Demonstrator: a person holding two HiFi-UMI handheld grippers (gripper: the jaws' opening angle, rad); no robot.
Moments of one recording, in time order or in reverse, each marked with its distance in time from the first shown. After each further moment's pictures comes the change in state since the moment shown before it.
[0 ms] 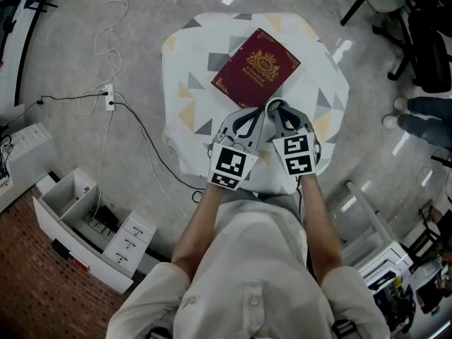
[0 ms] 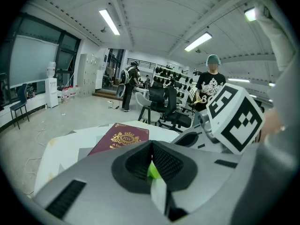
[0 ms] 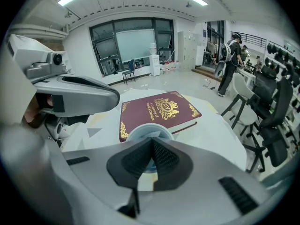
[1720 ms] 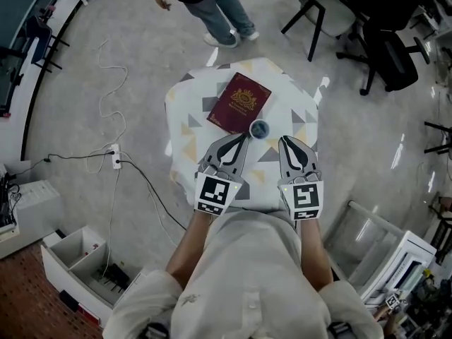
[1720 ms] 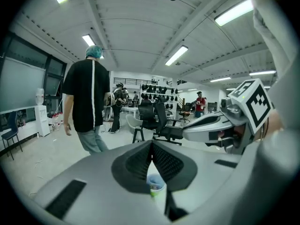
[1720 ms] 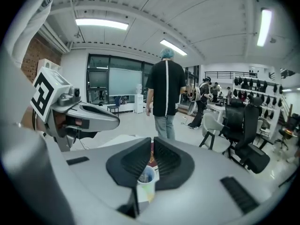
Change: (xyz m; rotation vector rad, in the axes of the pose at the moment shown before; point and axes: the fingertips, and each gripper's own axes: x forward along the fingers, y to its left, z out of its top) left arm -0.095 -0.038 0.102 0.199 -0.196 -0.076; right arm -0.197 0.016 0.087 0.015 -0.525 -0.259
